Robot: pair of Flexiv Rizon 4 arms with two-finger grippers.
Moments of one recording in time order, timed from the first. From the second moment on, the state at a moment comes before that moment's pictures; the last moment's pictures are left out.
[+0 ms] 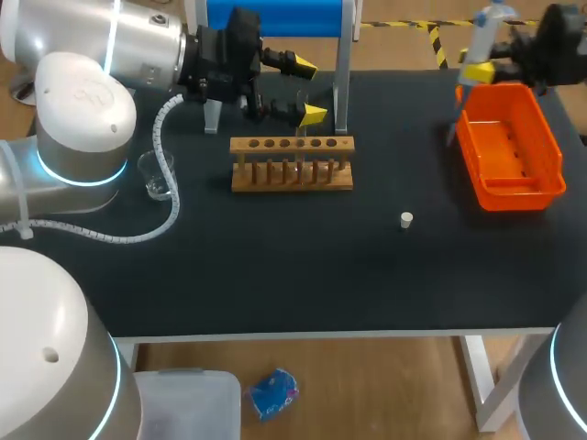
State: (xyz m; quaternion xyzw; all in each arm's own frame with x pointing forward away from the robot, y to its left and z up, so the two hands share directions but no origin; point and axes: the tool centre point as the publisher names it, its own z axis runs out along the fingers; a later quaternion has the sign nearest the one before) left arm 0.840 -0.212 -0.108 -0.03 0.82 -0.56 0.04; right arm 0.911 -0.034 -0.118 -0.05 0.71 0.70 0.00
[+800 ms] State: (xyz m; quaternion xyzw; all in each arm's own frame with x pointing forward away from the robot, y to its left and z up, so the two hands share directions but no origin) left arm 0.840 -0.212 -0.108 -0.03 0.82 -0.56 0.04; right arm 0.933 -0.157 -0.141 -0.03 0.70 0.71 0.04
